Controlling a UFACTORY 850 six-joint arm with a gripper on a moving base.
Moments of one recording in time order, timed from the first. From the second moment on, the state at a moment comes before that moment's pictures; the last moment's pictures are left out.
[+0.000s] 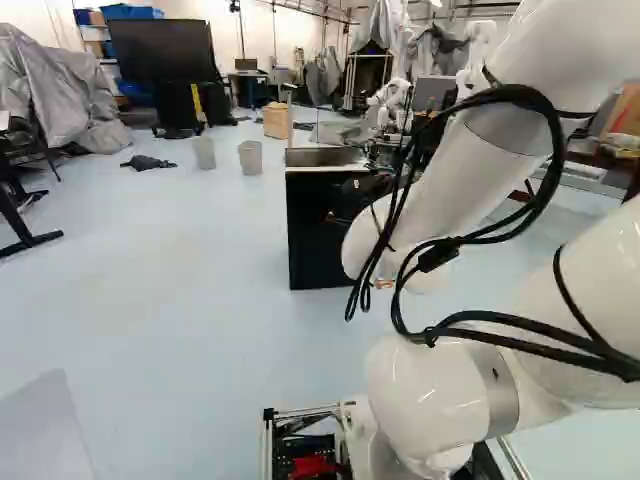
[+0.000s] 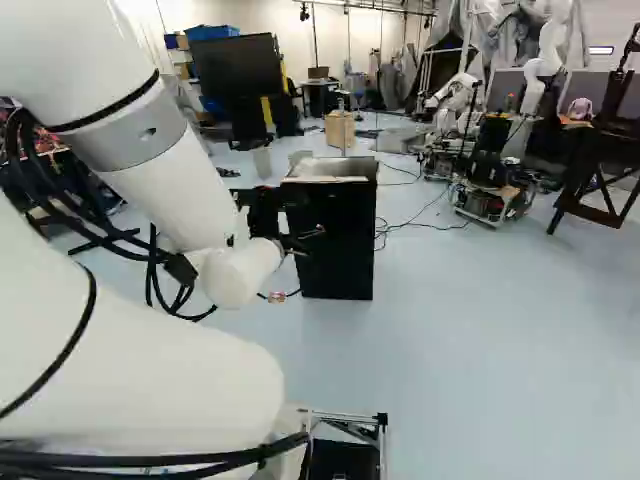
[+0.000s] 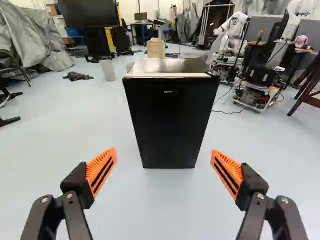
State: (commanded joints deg) arm 0.0 16.0 -5.0 0.0 50.0 0.0
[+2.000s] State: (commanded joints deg) arm 0.0 16.0 -5.0 0.0 50.0 0.0
